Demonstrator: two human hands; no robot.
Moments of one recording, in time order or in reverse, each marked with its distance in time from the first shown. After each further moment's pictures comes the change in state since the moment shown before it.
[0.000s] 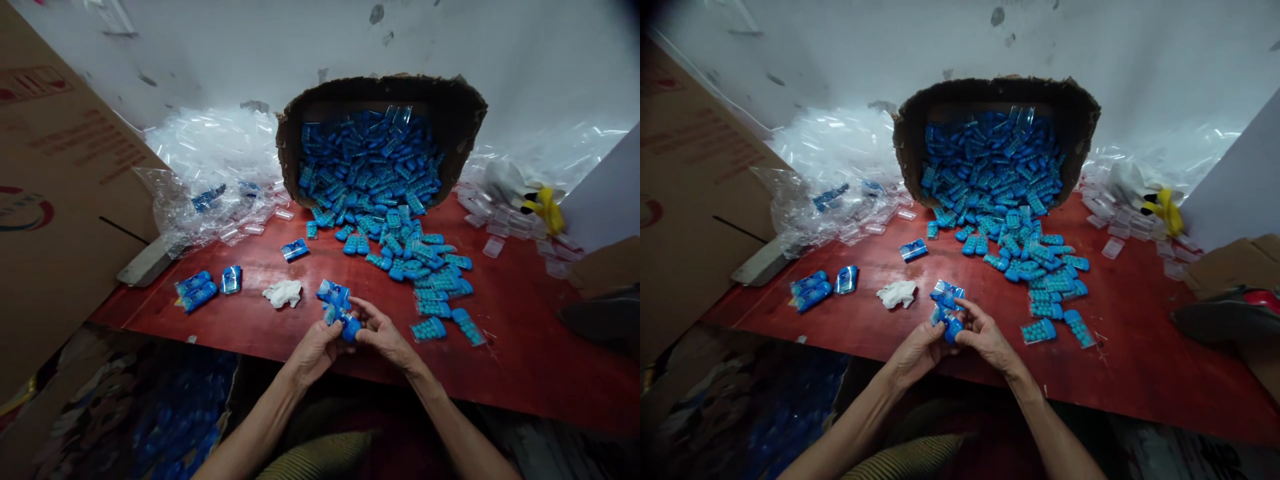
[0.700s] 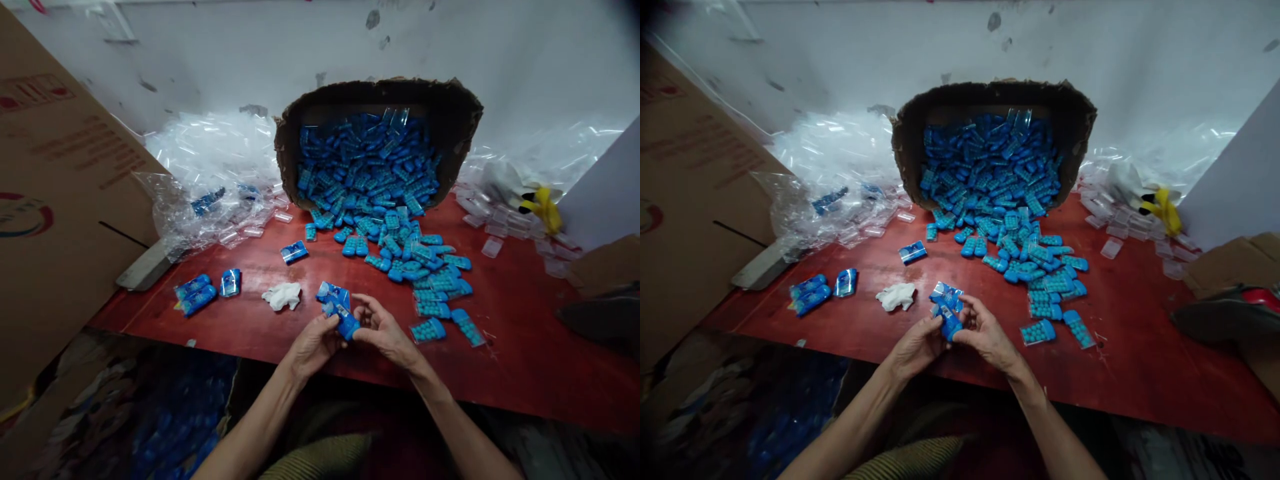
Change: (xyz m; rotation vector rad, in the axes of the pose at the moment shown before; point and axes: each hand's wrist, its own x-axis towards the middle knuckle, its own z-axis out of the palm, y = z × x) left_hand 0.012 0.005 -0.008 -0.044 0.012 -0.024; right_hand 0.000 -0.013 0.004 -0.109 0.077 -0.013
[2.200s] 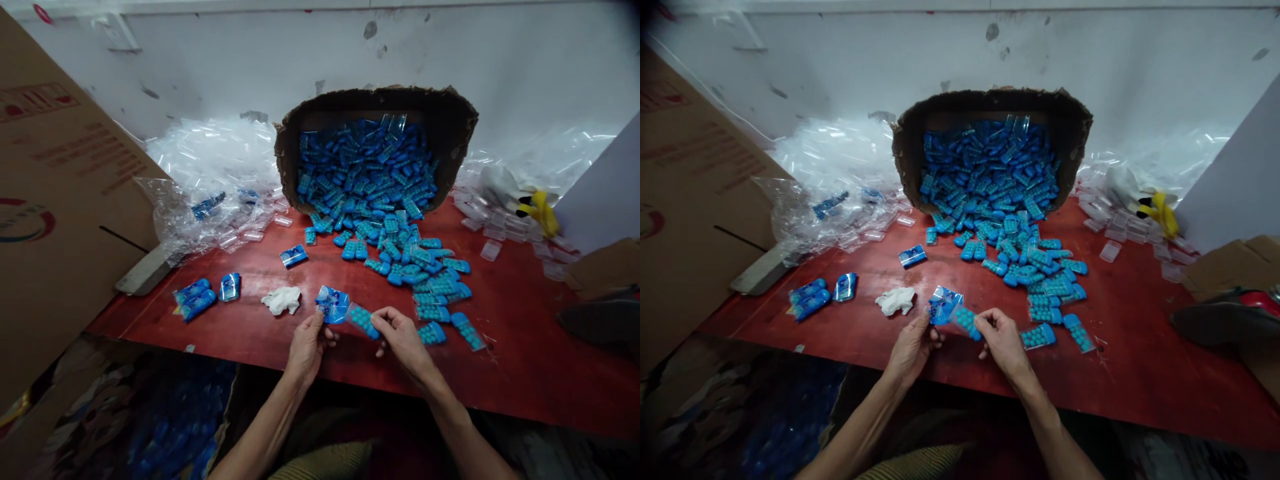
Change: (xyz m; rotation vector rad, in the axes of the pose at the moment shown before) left_hand -0.001 -0.003 -0.001 0.118 0.414 0.253; right_hand -0.010 -0.004 -0.013 -0.314 0.378 0.116
